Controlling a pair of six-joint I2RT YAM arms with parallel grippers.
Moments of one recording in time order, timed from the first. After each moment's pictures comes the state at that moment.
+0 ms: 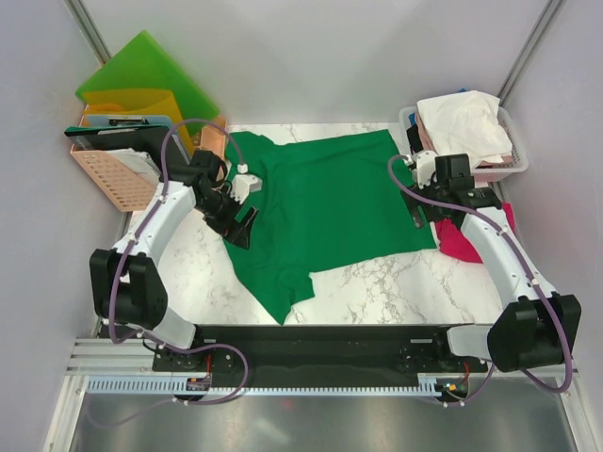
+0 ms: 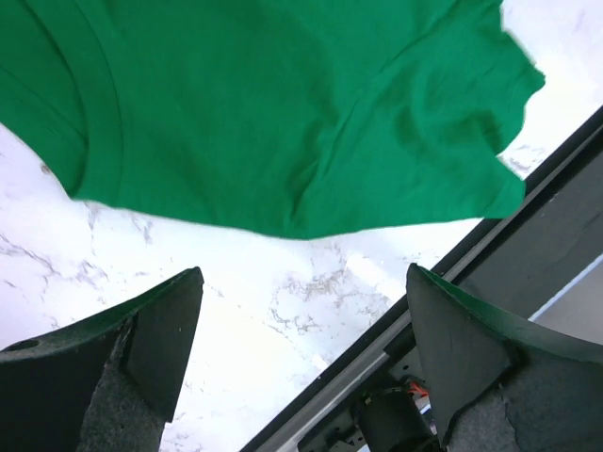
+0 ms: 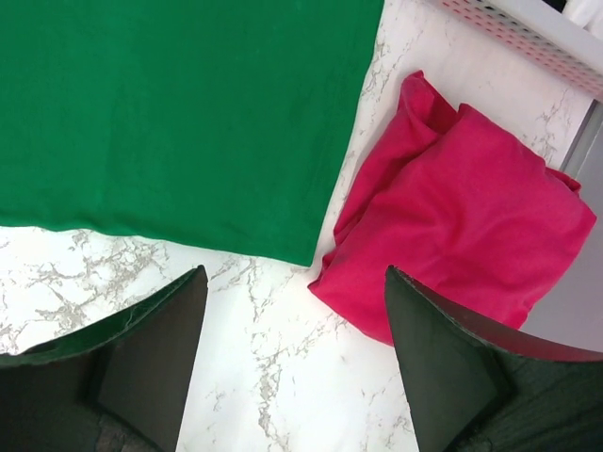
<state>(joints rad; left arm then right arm) -0.17 1.55 1.33 -1.10 0.44 0.52 0.12 1.30 1.12 -0.70 0.03 -0.33</state>
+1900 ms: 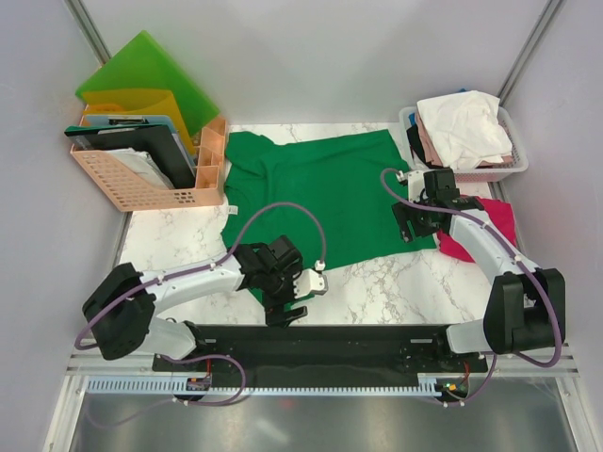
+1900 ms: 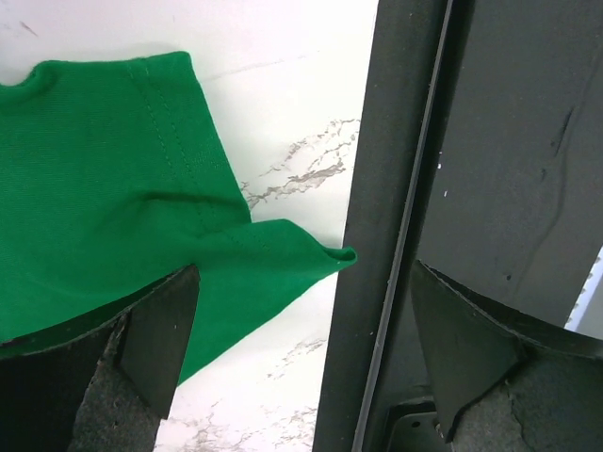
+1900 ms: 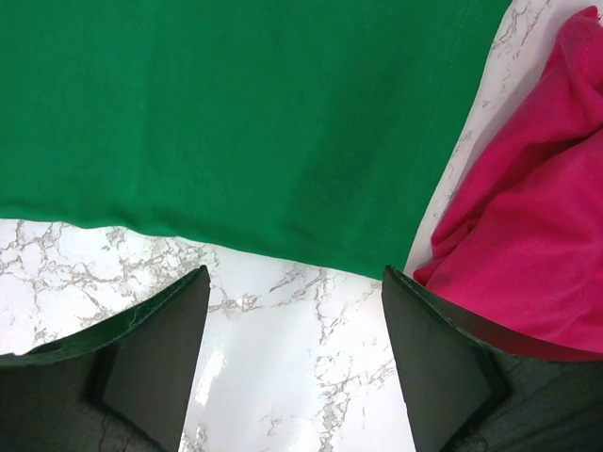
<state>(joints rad) -0.93 1.36 0.79 -0.66 0.35 0.47 0.12 1.39 0.96 -0.58 -0.08 -0.24</state>
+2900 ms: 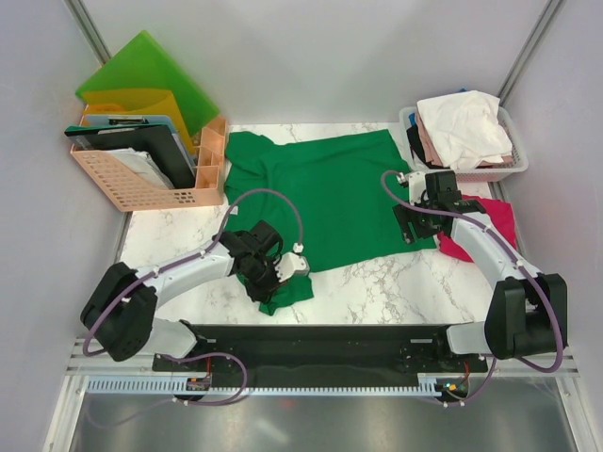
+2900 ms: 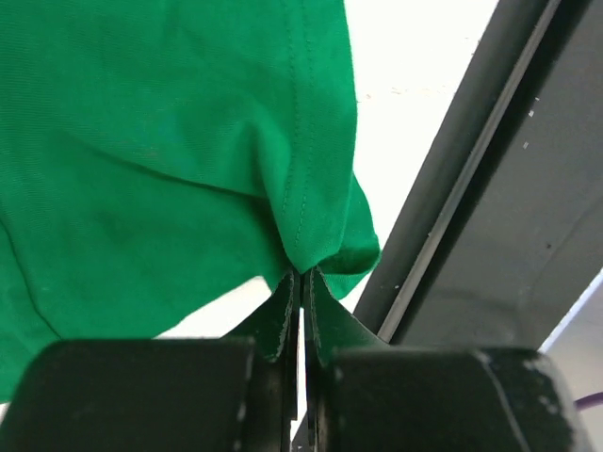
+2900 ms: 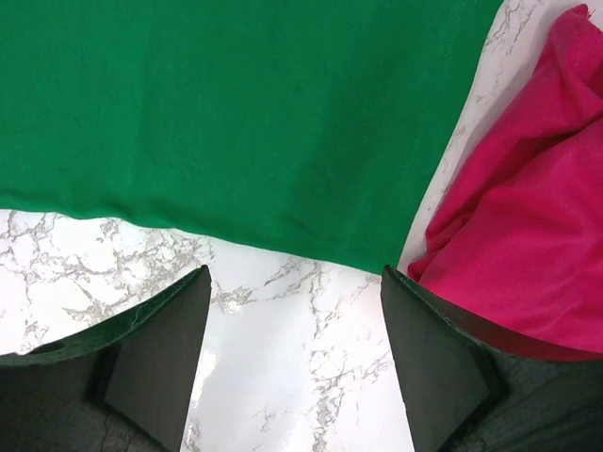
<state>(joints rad) -0.72 1.39 0.78 -0.75 0.35 0.48 0.11 1.36 0.94 -0.58 -0.07 -0.26</state>
